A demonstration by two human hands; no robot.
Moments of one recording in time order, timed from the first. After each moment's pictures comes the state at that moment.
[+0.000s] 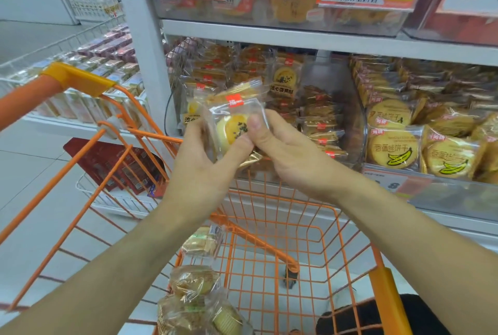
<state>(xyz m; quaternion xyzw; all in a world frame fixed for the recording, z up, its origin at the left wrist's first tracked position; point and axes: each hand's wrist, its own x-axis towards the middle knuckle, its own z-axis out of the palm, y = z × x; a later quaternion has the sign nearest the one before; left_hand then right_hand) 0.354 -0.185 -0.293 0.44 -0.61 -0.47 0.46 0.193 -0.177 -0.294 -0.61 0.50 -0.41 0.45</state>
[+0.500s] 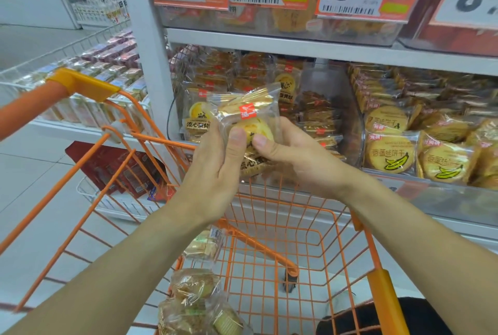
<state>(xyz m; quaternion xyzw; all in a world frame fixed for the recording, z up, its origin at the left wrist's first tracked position) 0.354 -0.203 -0.312 0.36 -0.77 -0.35 0.40 0.180 -0.184 -0.297 -0.59 0.47 -0.41 0.50</state>
